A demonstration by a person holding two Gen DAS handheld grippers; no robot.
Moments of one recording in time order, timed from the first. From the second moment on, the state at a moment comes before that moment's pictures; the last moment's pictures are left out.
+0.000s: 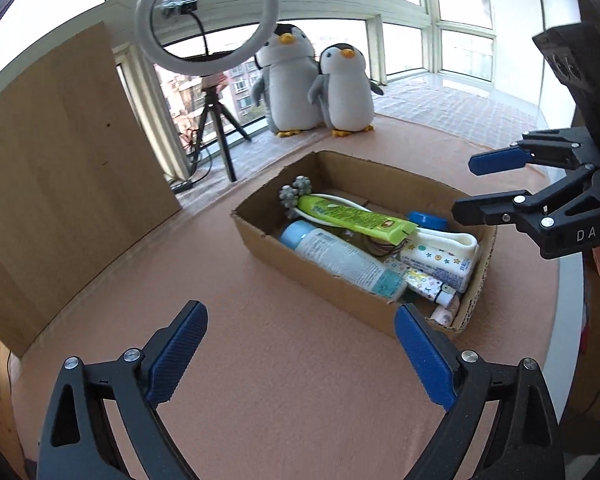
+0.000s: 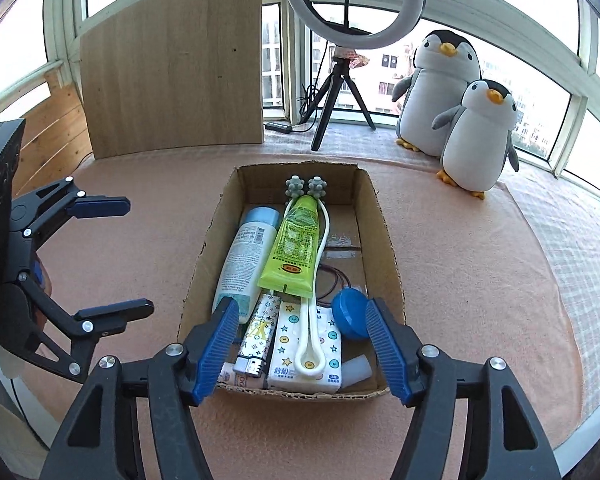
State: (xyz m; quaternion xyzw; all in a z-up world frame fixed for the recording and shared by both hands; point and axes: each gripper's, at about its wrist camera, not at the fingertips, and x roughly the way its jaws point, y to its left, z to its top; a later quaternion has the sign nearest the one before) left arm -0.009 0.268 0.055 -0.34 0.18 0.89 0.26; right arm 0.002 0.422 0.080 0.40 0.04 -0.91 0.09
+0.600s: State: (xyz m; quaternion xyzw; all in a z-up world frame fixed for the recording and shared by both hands) left arm 0.049 0.038 0.125 -0.37 -0.01 0.93 0.00; right arm -0.029 0.262 0.094 0.44 -0.02 -0.89 0.09
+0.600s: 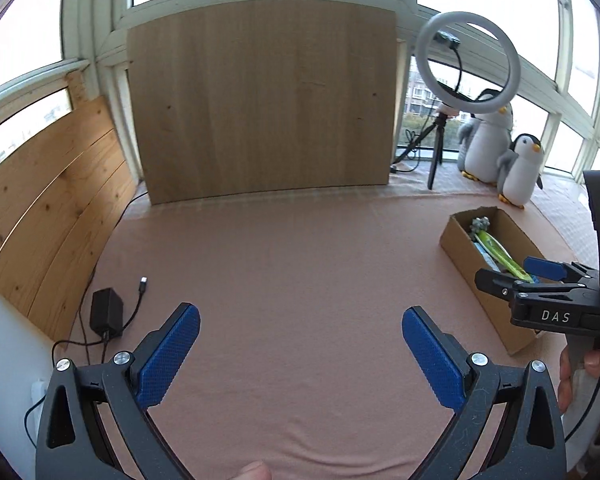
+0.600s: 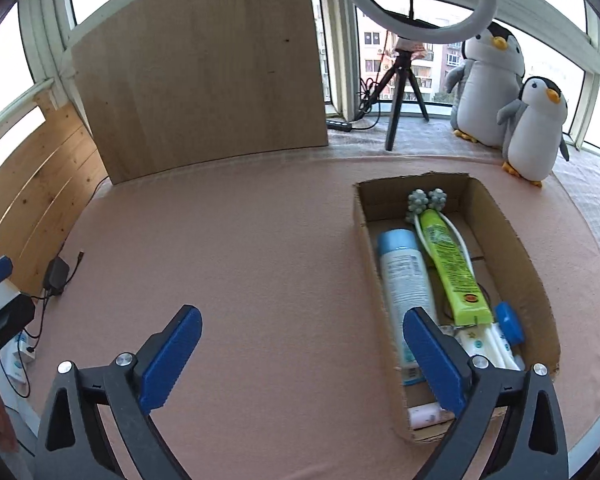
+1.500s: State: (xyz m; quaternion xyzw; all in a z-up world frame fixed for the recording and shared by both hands) left arm 0.080 0.003 0.143 -0.37 -0.03 0.93 -0.04; right arm 0.000 0.202 0.120 0.42 0.03 -0.90 0.12
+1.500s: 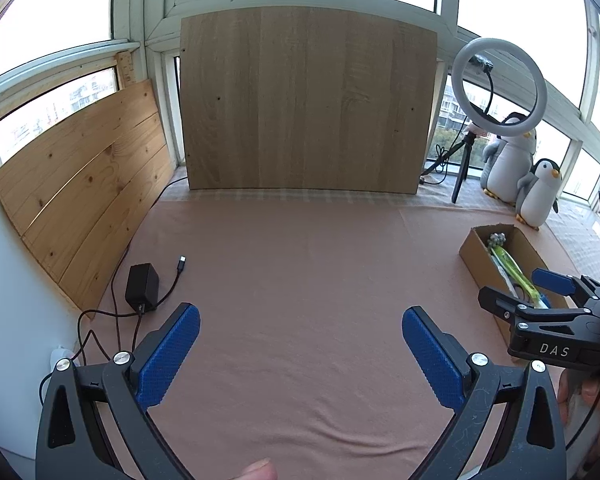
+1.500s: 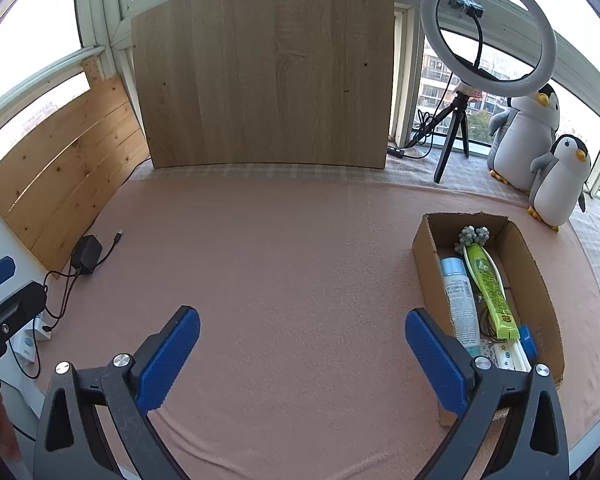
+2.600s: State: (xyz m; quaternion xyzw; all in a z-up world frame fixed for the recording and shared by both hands) left arm 0.087 0.003 0.147 -0.37 -0.02 0.93 -0.04; right arm 0.009 0.201 0.125 0.42 0.03 -0.90 0.12
